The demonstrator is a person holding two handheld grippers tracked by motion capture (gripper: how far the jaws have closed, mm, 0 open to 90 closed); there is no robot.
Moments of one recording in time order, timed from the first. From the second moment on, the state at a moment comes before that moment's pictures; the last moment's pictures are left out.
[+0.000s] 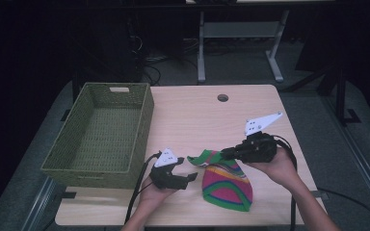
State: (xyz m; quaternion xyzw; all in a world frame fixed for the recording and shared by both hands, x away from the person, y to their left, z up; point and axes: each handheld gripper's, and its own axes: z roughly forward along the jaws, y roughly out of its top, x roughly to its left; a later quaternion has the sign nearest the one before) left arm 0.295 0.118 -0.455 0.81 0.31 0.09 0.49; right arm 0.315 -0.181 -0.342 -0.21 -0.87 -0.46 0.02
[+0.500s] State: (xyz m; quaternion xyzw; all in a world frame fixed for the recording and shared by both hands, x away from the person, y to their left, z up) left arm 0.318 0.101 -0.466 0.81 0.30 0.03 0.50; right arm 0.317 -0.187 -0.343 -0.21 -0.86 -0.46 0.02
